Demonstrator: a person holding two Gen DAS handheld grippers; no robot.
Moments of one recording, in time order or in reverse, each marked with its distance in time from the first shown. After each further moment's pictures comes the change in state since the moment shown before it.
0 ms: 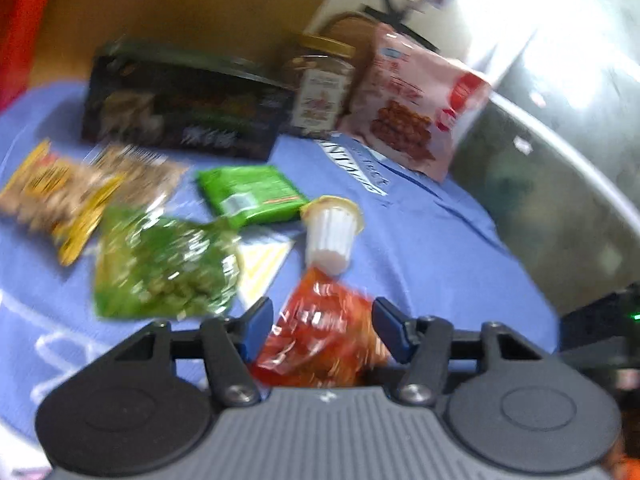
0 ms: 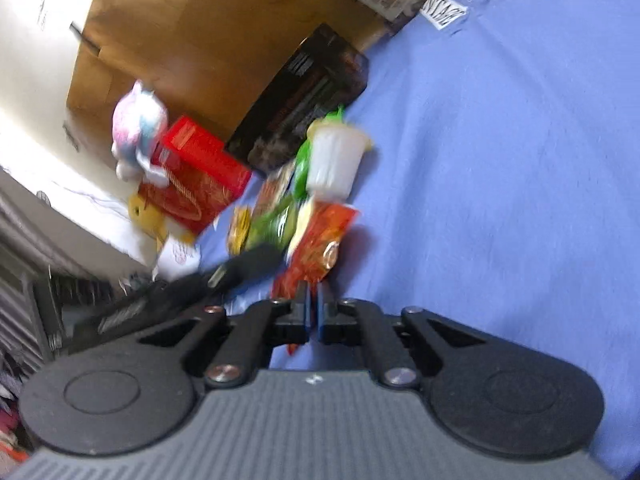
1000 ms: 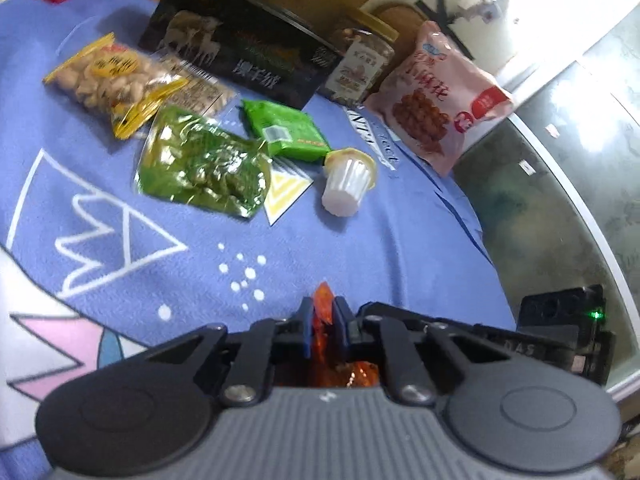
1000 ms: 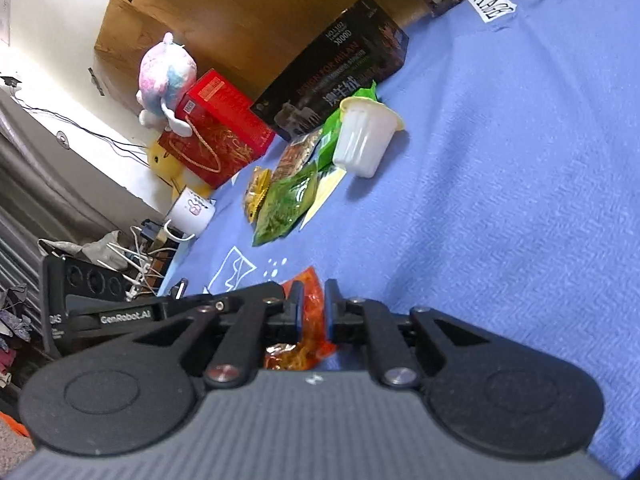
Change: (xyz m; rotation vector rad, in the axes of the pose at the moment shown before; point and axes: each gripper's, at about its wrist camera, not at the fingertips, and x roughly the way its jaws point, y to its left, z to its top) left arm -0.034 0.026 -0.025 -0.280 0.085 -0.079; right arm -0.017 -0.007 0.010 -0.095 0.113 0.064
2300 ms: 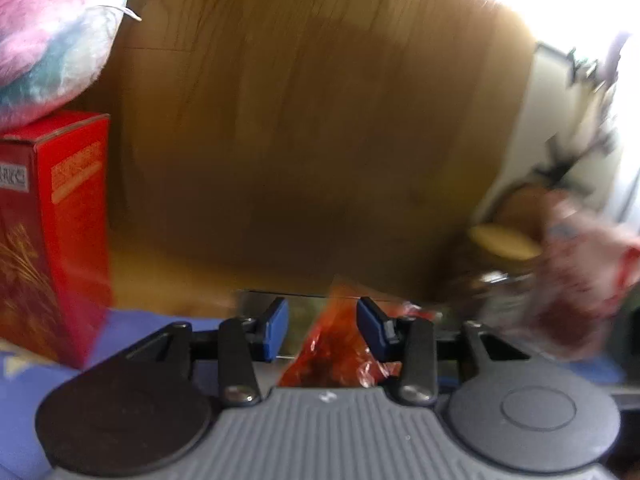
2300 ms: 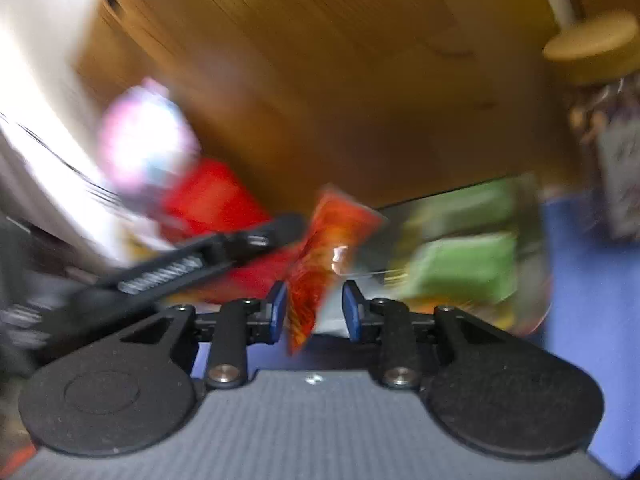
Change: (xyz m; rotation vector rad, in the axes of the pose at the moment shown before) left arm 0.037 0.013 0.258 0.210 -0.363 0.443; right arm 0.172 0.075 0.235 -0.243 -0.059 -0.161
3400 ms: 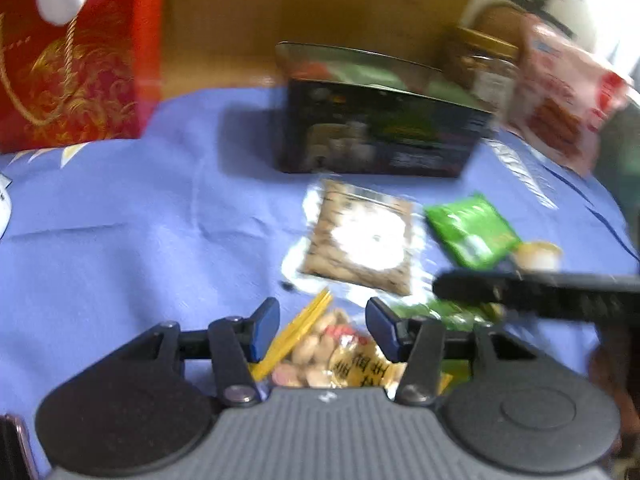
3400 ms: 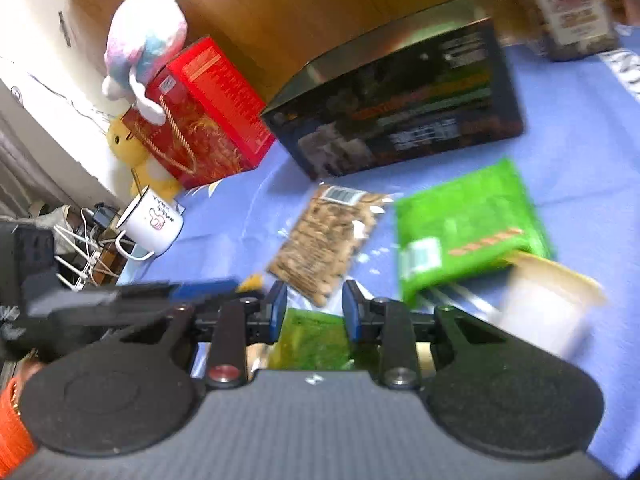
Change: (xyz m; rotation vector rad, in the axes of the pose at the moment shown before) left arm -0.098 0.029 -0.126 0.080 0.392 -0.045; right arm -0.040 0.010 -0.125 0.081 0.128 0.018
